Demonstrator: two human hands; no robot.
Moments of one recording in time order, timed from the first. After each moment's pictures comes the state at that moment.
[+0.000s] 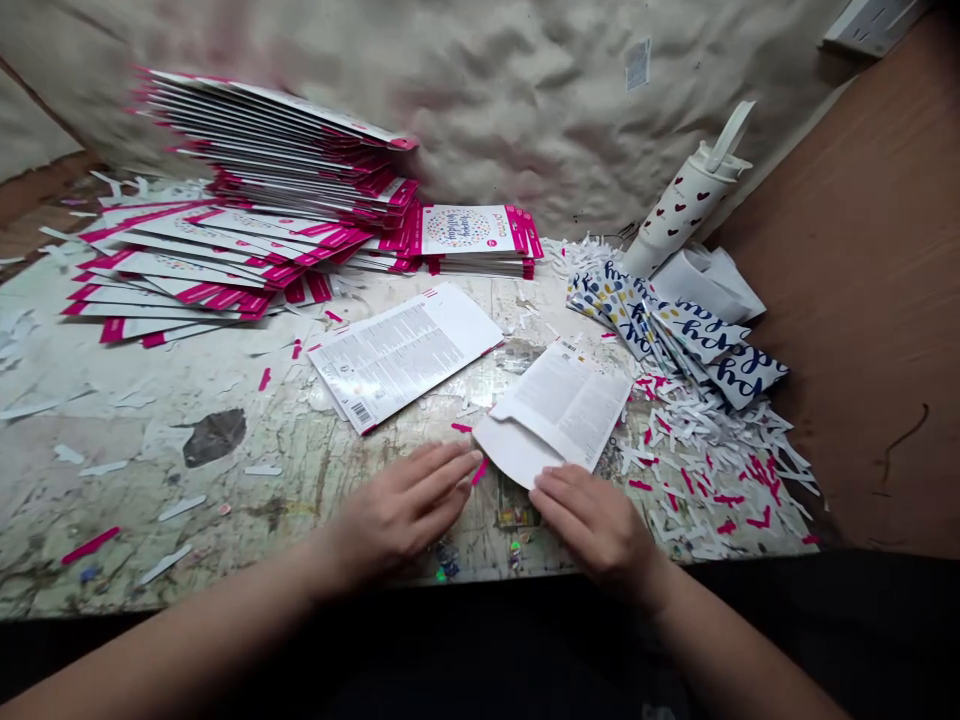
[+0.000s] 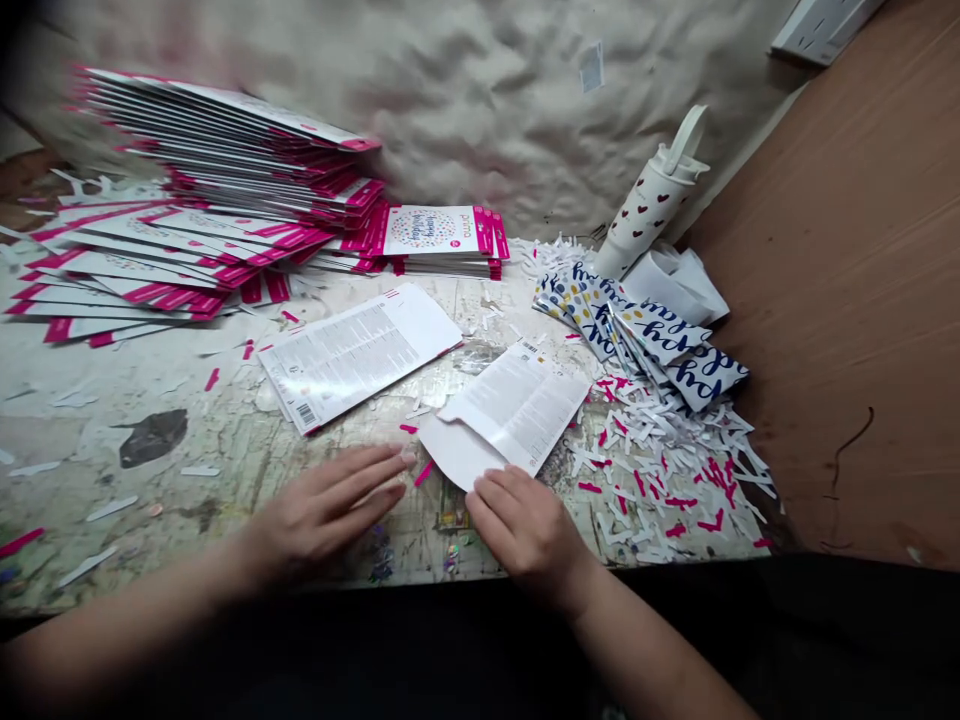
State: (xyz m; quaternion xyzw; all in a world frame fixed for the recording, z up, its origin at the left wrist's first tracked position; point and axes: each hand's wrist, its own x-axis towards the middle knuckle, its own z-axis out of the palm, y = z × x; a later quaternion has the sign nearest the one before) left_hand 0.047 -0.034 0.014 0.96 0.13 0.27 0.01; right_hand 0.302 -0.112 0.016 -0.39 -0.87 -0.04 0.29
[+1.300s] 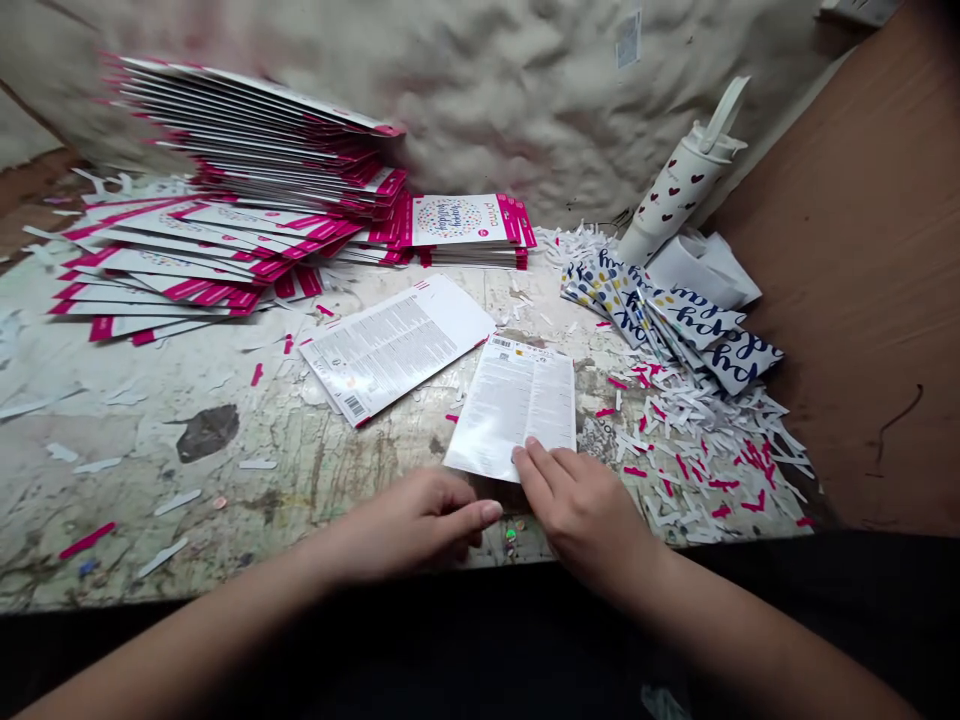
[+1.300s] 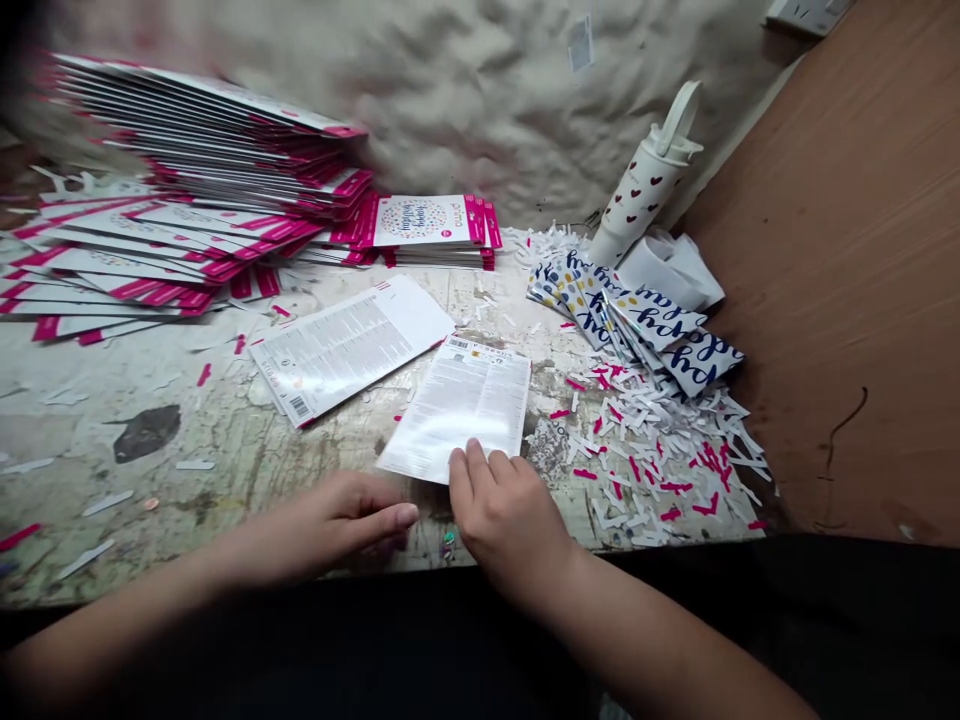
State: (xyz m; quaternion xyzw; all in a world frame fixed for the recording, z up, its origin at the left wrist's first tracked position) left_hand 0.082 -0.046 0.041 0.68 0.38 0.01 0.63; right_hand 0.272 -0.112 0.032 -0.48 -0.87 -0.10 0.05
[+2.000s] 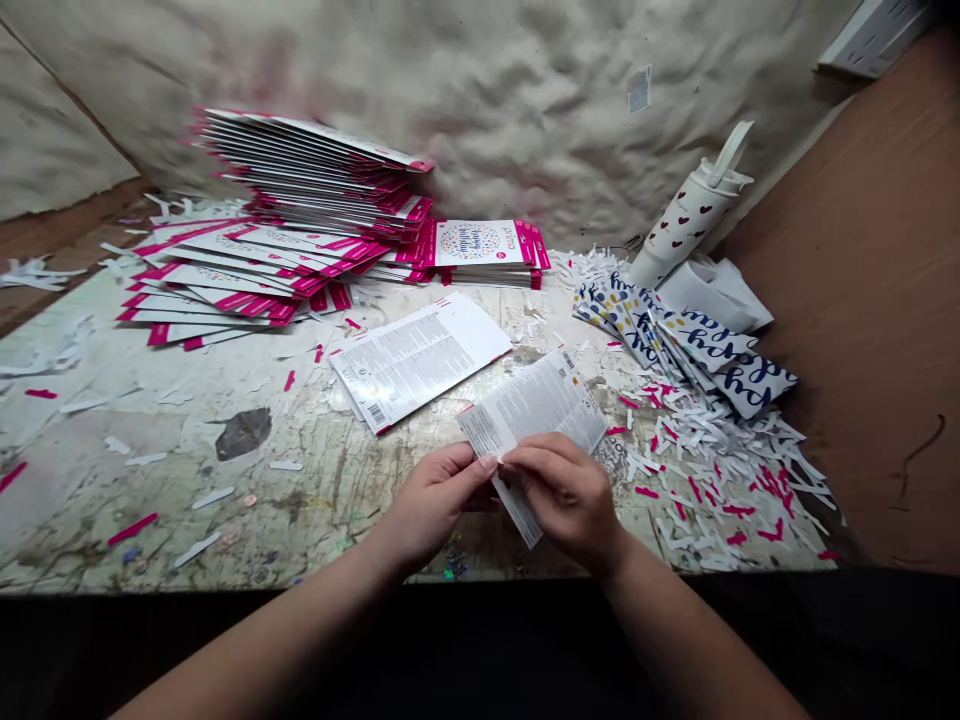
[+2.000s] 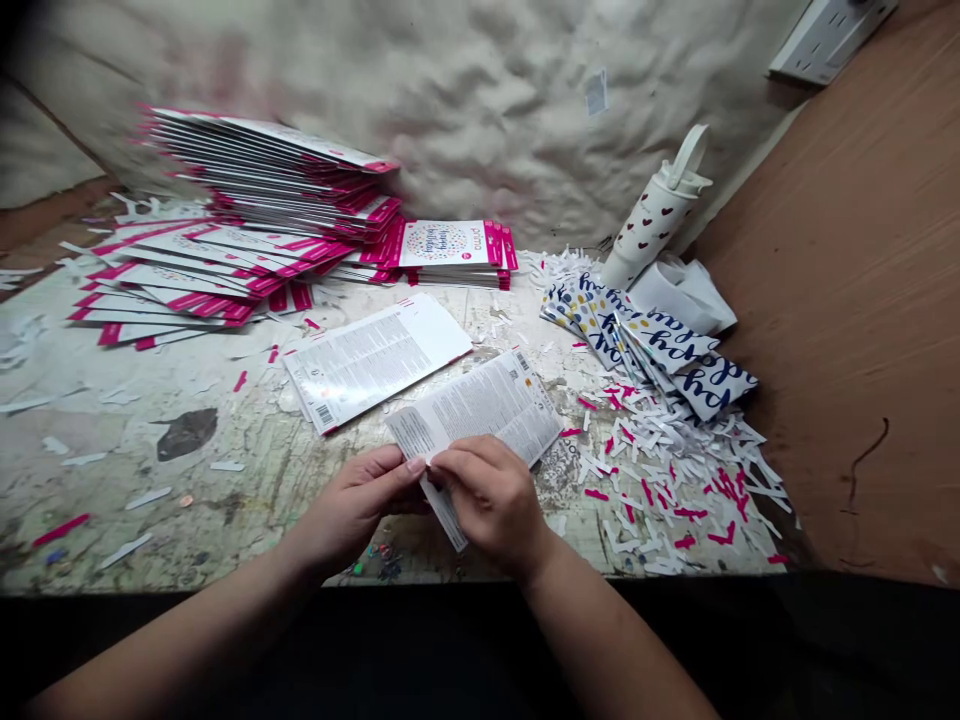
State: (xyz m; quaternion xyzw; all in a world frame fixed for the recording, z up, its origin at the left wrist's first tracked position) left_hand 0.094 -0.054 0.026 0.41 0.41 0.29 0.77; right_hand 0.263 -0.087 0.029 -0.47 -0.74 0.19 0.45
